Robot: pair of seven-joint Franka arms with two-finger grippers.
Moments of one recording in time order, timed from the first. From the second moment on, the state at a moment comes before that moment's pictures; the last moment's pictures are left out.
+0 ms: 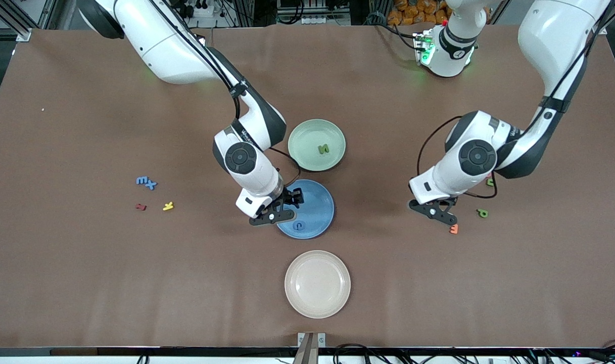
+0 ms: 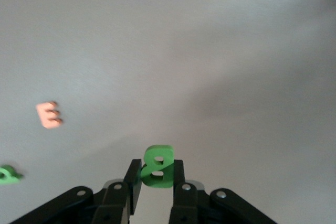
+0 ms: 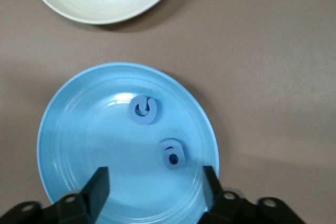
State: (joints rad) left arm 0.28 0.50 -0.68 -1.88 0.37 2.18 -0.15; right arm 0.50 0.75 0.13 -1.49 0.05 2.39 0.44
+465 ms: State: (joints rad) left arm 0.26 0.46 -0.88 -1.95 0.31 2.13 -0.59; right arm 0.32 0.68 0.12 -1.48 0.05 2.24 0.27
